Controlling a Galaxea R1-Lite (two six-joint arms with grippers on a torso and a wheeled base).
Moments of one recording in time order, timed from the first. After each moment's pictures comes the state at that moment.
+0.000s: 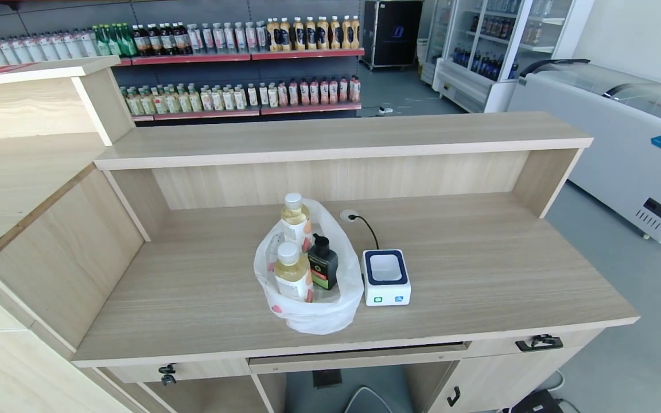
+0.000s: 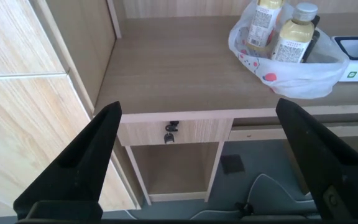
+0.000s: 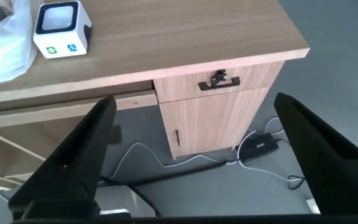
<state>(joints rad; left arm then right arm) 0.00 0.00 0.00 0.00 0.00 0.00 -0.02 0.12 0.00 -0.01 -0.03 0.00</state>
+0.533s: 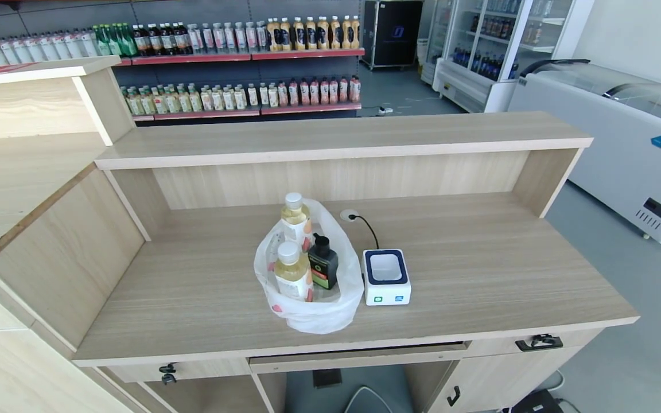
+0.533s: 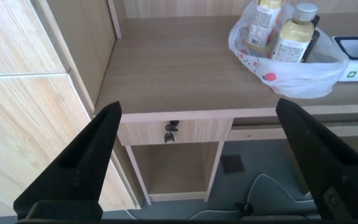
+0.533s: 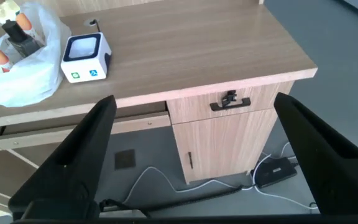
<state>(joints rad) 0.00 0.00 0.00 0.00 0.00 0.00 0.00 0.00 0.00 0.01 -0.03 0.04</state>
